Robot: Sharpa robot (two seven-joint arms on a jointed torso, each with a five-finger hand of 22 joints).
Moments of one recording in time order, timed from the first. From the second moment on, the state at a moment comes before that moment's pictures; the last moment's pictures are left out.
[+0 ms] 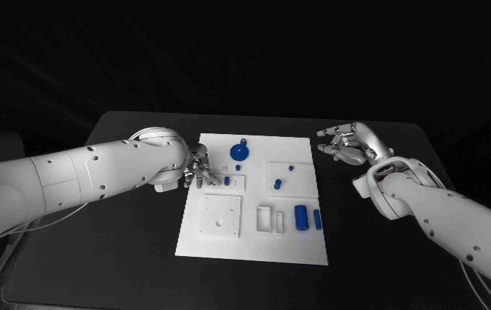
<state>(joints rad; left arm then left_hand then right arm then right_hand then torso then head) 1.38 -0.73 -0.21 1.30 -1.10 0.13 -0.49 1.18 0.04 -0.03 0.12 0.14 1.20 0.04 0.07 0.19 1.42 -0.05 0.49 0.24 1.35 -0.10 1.19 0.53 0.02 1.31 -0.12 0.29 1.31 0.86 -0.70 0.43 1.24 -1.23 -0.47 0.21 1.20 -0.11 0.39 -0.28 0.48 1.07 0.11 0.06 0.06 1.25 -0.01 0.81 0.78 1.23 -0.05 0.80 1.01 0.10 1.33 -0.07 0.33 1.14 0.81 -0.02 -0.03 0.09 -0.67</state>
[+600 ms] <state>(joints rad) 1.37 -0.69 -0.21 1.25 -1.10 0.13 -0.49 1.17 0.05 -0.03 0.12 0.14 1.23 0.03 0.08 0.20 1.42 -0.05 0.49 0.24 1.35 -0.10 1.19 0.53 0.02 1.31 -0.12 0.29 1.31 0.86 -0.70 0.43 1.24 -1.23 -0.47 0.21 1.20 -0.11 0.39 -0.28 0.48 1.07 0.11 0.06 0.06 1.25 -0.01 0.81 0.78 1.23 -0.05 0.80 1.01 0.10 1.33 -0.07 0.33 1.14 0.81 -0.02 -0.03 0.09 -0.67</state>
